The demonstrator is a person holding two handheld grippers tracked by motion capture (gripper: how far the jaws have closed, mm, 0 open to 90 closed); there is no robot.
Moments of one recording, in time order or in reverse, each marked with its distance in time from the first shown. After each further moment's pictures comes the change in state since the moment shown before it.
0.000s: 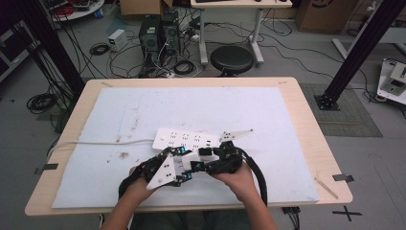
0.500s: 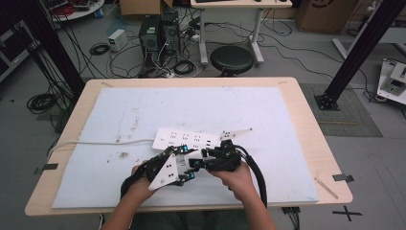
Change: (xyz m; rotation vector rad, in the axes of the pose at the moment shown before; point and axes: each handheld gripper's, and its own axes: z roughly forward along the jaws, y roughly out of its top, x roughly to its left) left arm 0.001 0.007 0.002 -0.015 0.010 0.020; right arm -0.004 0.001 0.002 -0.025 0.087 0.026
